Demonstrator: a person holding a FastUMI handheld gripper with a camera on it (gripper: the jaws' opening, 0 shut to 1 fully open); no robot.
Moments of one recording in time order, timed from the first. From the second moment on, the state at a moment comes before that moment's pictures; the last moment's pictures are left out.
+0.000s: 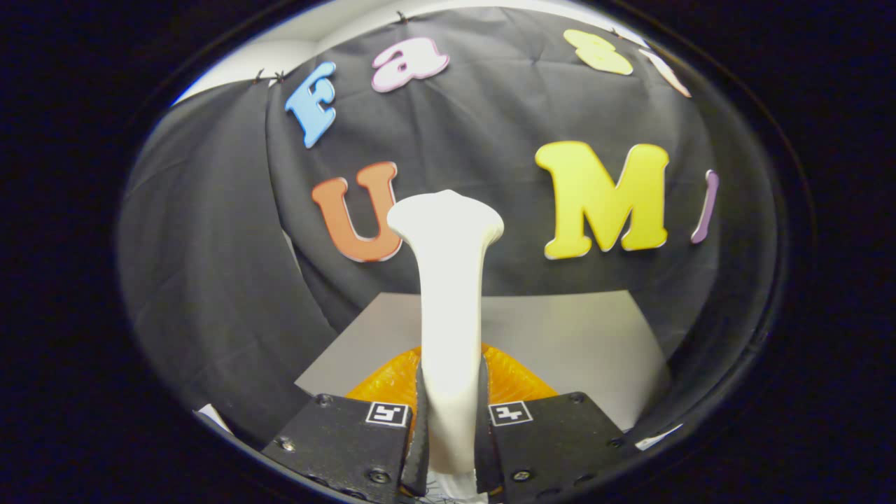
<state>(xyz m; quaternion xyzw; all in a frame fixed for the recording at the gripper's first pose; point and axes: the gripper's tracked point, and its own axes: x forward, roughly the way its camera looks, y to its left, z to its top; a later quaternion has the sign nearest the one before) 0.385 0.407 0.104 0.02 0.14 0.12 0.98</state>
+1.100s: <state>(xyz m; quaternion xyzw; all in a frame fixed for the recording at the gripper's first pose) 0.185 0.095 0.232 0.01 -0.05 -0.08 1.00</state>
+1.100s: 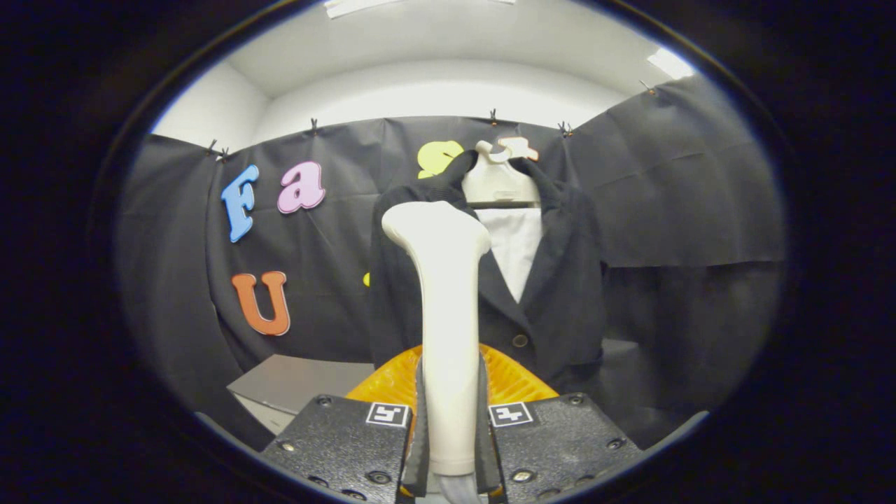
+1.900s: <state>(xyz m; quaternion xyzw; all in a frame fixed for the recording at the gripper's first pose) 0.247 0.067 0.227 -0.03 -0.07 -0.09 0.99</state>
